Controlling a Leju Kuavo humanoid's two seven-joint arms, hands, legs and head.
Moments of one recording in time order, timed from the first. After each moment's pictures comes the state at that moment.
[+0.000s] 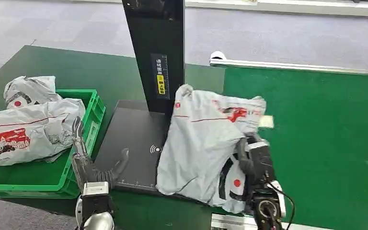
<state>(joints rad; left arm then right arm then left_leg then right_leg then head) 0.00 -0.21 -0.30 -1.48 -0.40 0.70 -0.70 -0.12 0.17 0.13 -1.28 0.40 -0.06 -0.22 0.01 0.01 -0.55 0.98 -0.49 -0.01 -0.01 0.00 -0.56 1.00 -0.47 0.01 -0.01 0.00</state>
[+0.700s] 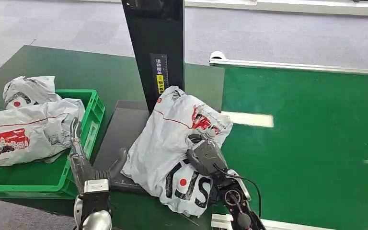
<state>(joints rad) 0.00 -0.22 -0.25 -1.47 -0.43 0.70 -0.70 -0.27 0.18 0.33 -1.00 0.44 0.02 -0.19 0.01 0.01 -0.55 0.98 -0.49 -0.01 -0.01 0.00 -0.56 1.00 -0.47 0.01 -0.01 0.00</state>
